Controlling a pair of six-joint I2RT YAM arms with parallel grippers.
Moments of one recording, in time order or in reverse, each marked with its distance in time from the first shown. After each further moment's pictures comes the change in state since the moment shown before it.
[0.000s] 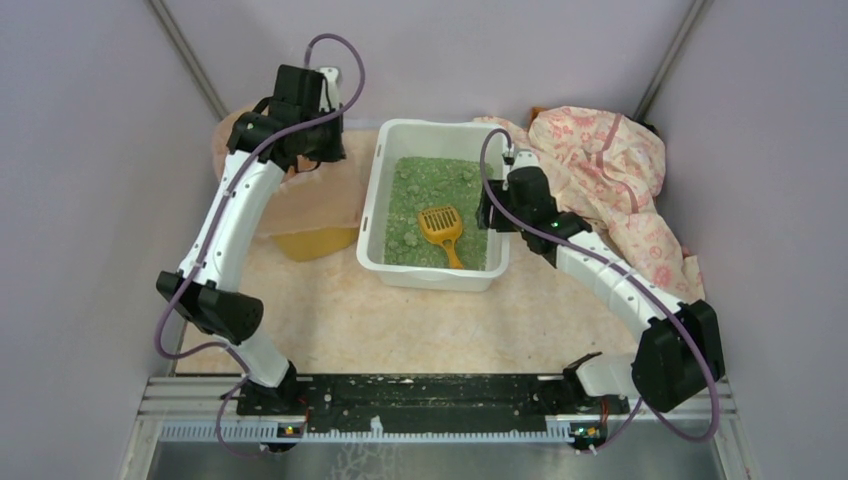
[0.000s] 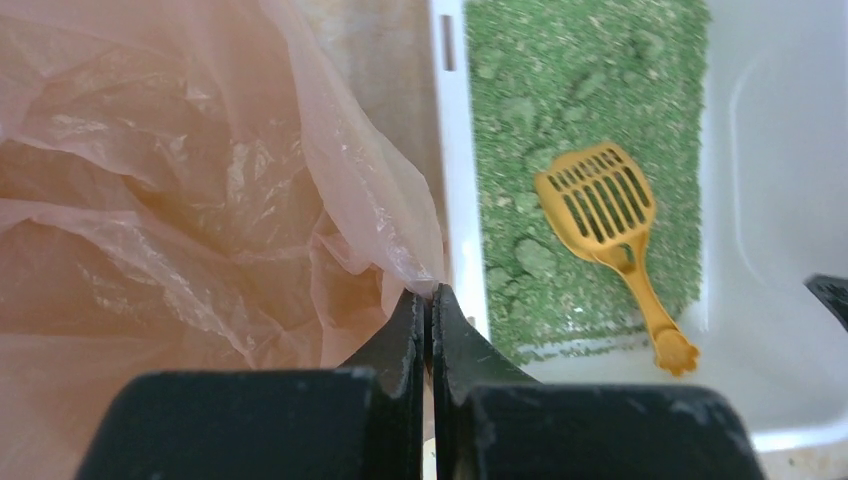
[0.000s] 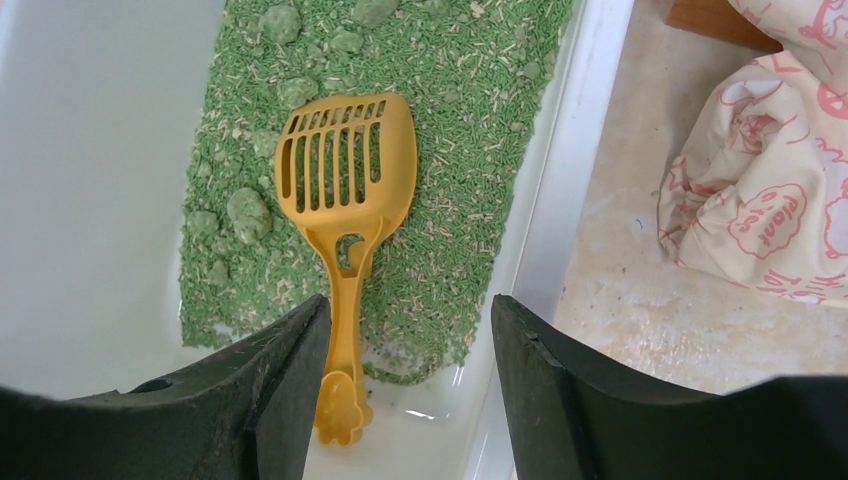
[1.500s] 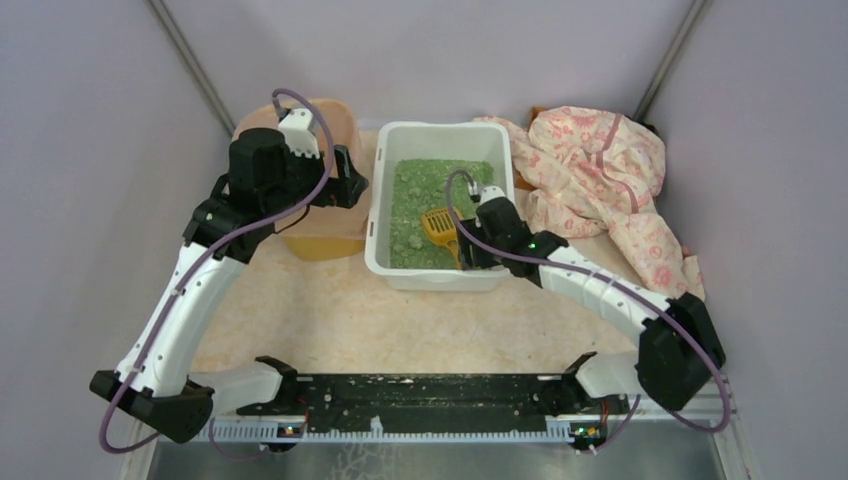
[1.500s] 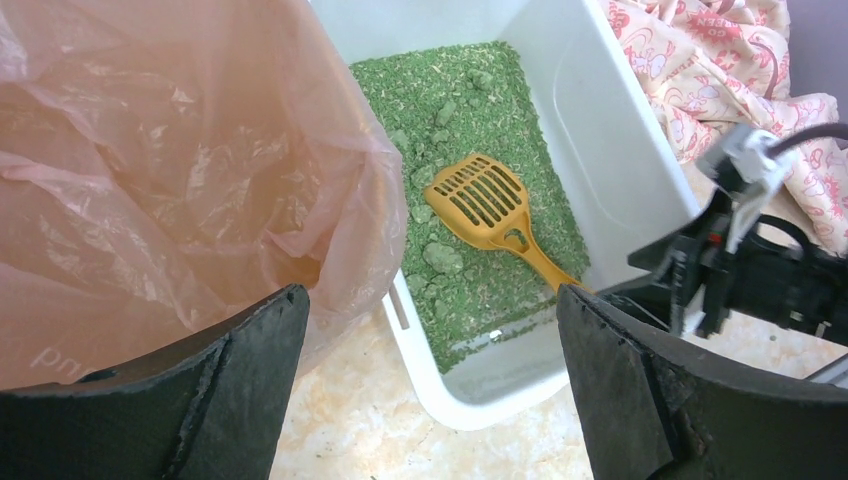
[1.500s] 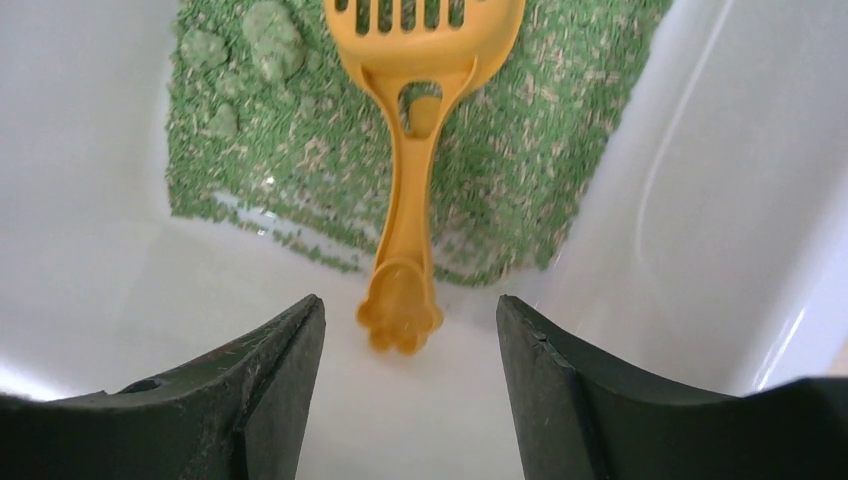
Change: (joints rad) left arm -0.095 -0.520 -0.556 0.357 0.140 -0.031; right arm 0.181 0.041 -0.074 -0.081 0.019 -0.025
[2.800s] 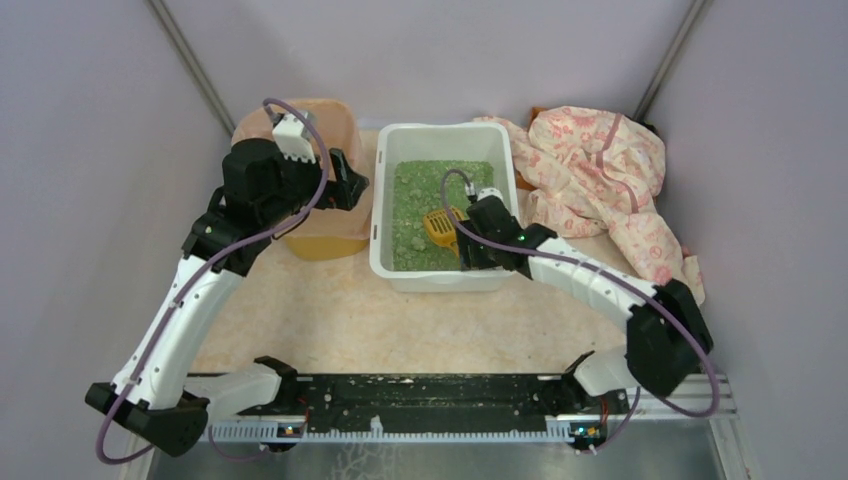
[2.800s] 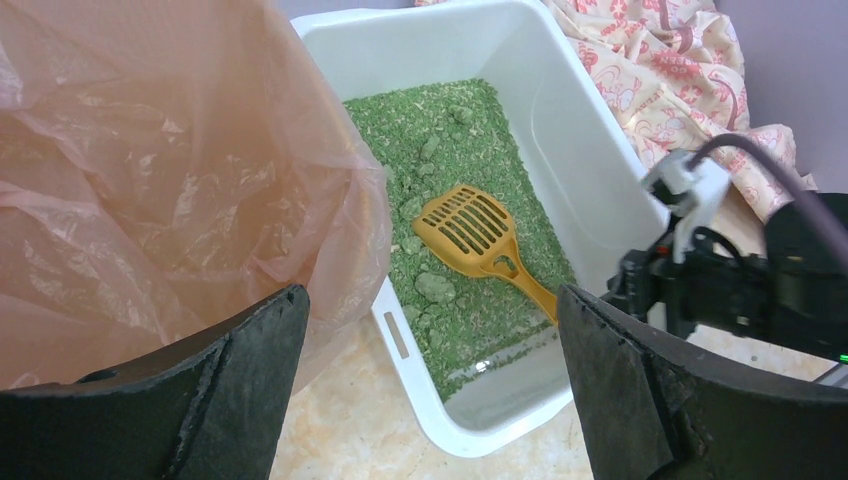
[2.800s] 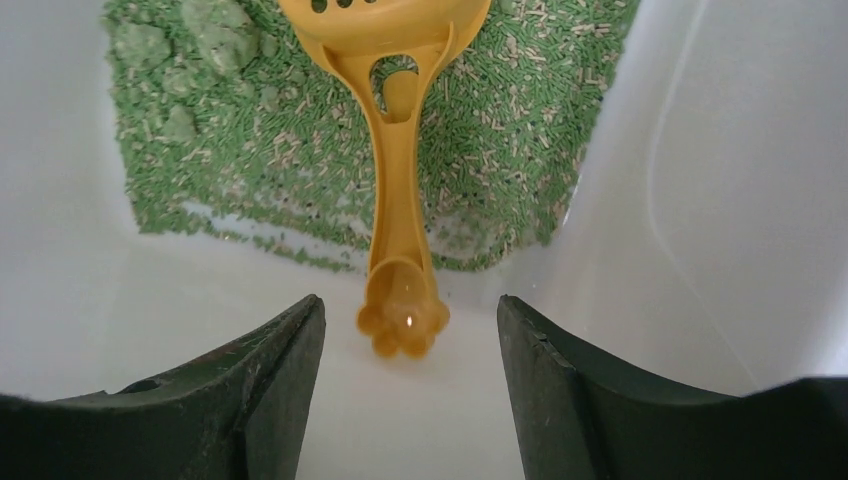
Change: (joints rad) left arm 0.000 -0.071 -0.113 0.129 0.019 -0.029; right arm 0.026 -0.026 0.018 -0.117 0.052 0.069
